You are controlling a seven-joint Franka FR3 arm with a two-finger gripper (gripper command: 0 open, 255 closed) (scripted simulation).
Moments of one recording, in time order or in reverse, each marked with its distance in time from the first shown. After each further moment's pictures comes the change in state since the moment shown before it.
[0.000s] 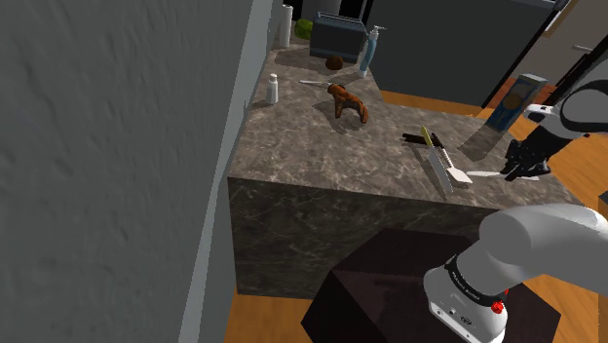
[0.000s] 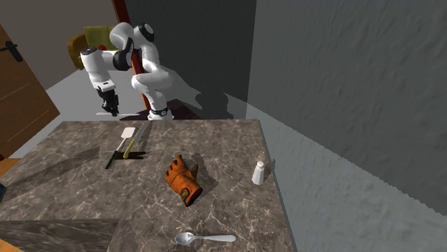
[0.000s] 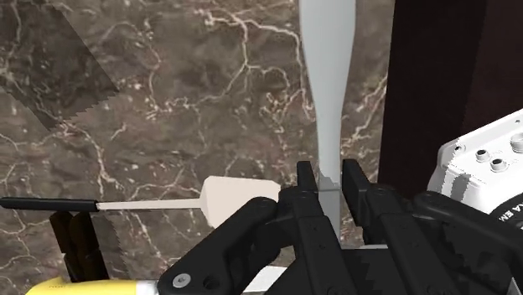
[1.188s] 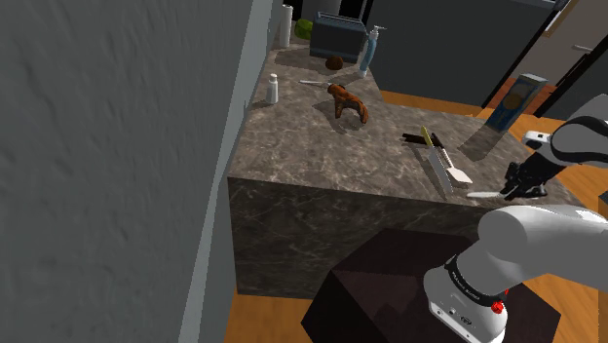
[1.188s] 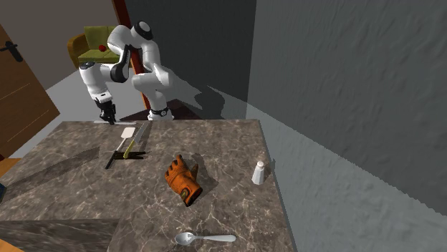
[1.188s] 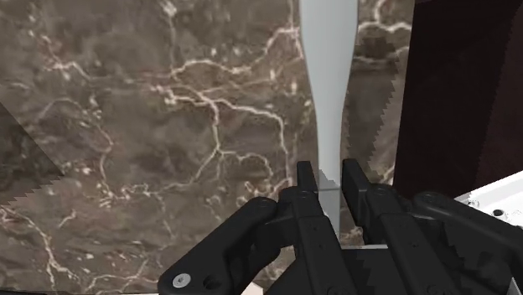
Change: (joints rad) arm -0.054 0.084 -0.227 -0.068 -0.186 0.180 -0.081
